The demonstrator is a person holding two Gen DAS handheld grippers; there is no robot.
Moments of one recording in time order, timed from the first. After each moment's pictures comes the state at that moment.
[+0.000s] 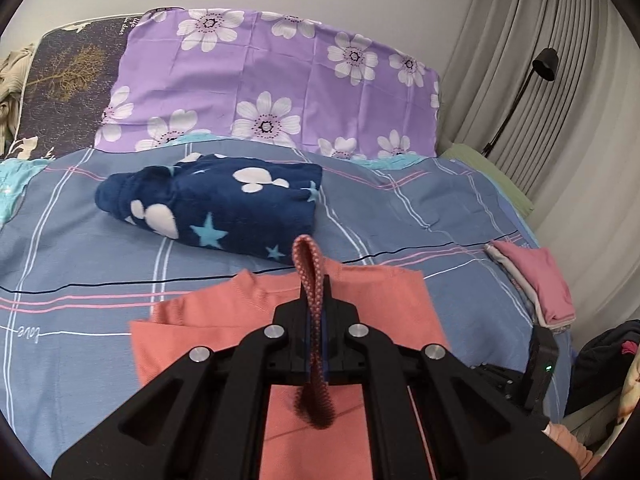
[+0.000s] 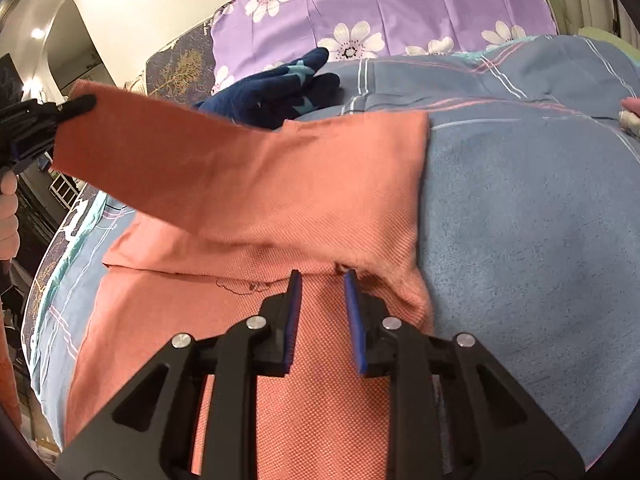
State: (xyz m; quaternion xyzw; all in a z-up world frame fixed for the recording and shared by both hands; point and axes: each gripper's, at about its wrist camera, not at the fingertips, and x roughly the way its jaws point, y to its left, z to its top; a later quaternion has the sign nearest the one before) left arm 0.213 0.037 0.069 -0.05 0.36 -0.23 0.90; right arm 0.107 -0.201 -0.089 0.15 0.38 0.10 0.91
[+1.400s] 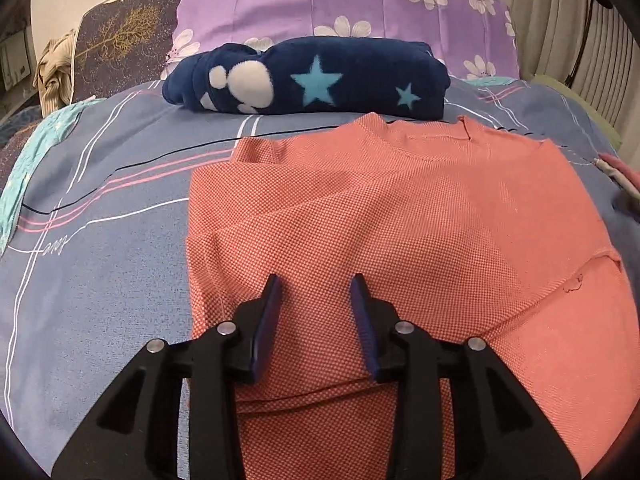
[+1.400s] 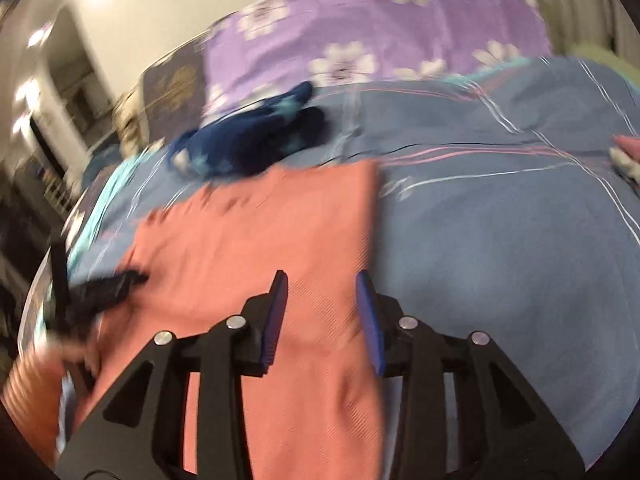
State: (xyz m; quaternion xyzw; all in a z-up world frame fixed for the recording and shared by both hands) left arm 0.201 0.072 -0.086 0.05 0.42 -0.09 0.90; right arm 0.153 -0.247 -0.063 0.18 0.38 0.07 0.90
